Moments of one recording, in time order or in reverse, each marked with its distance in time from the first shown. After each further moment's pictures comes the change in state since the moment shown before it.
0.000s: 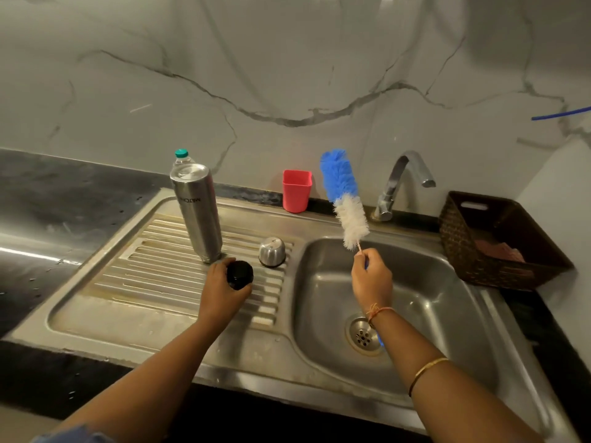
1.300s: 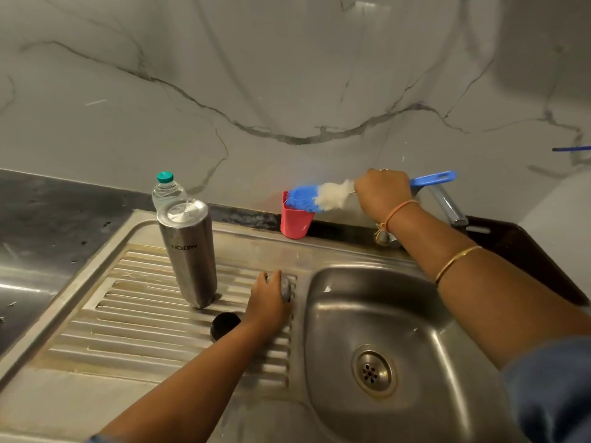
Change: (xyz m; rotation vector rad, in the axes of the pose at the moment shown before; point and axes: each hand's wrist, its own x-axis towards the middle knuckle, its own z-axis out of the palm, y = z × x) left_hand 0.086 0.039 0.055 0.160 -0.421 0.089; right_hand 0.144 -0.167 0.009 -1.465 -0.144 -0.600
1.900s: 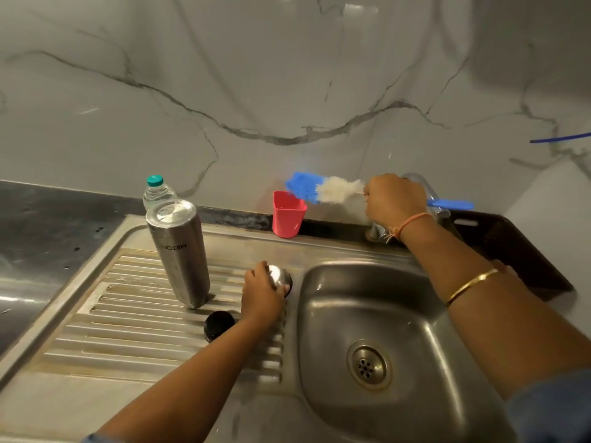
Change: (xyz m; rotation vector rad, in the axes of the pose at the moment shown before) left_hand -0.003 0.012 0.005 -0.183 0.180 -0.131; right_hand -0.030 0.025 0.017 0.308 0.076 0.164
